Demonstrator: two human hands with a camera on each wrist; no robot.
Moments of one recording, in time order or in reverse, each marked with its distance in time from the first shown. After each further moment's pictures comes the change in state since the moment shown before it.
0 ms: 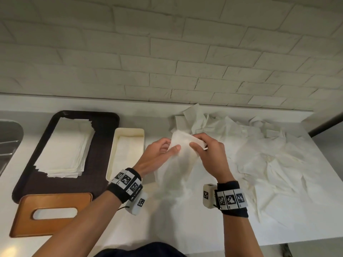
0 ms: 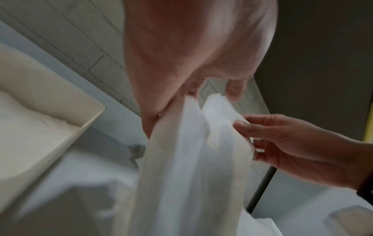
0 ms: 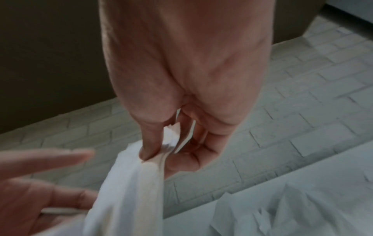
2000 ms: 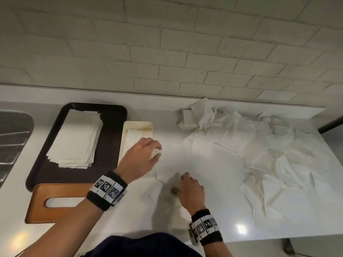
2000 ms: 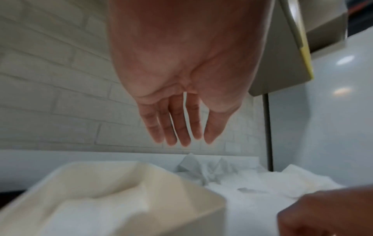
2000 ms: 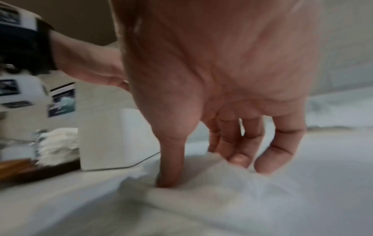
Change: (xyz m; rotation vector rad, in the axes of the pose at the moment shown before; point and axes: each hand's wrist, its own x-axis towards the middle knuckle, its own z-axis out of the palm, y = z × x) left_hand -0.041 -0.043 -0.060 0.864 0.139 0.382; right_hand -0.107 0.044 0.137 -0.509 -0.398 0.332
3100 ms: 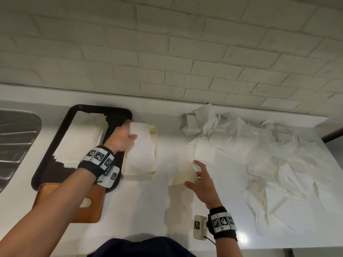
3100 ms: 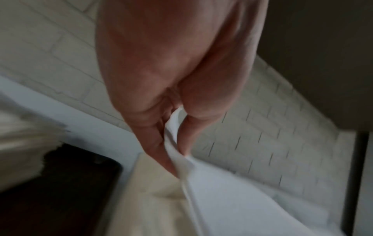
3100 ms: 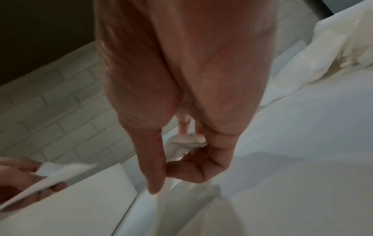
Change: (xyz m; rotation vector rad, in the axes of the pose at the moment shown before) left_hand 0.044 -0.071 -0.056 -0.248 -0.147 -0.646; right_hand 0.025 0.034 -0.035 0.787 0.022 -0.082
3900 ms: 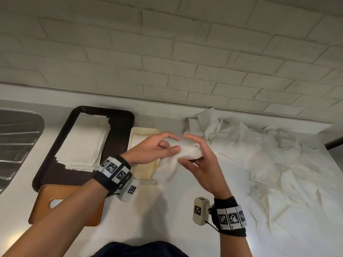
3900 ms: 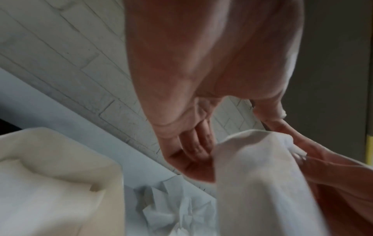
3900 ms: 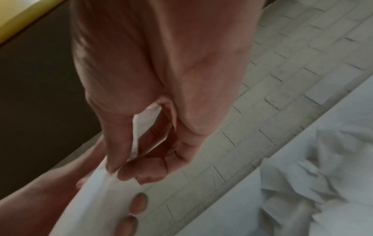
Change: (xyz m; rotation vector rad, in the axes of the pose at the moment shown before) left_hand -0.049 0.065 0.029 -0.433 -0.398 0.395; right_hand -0.025 -0.154 -0.023 0.126 -0.085 -0.525
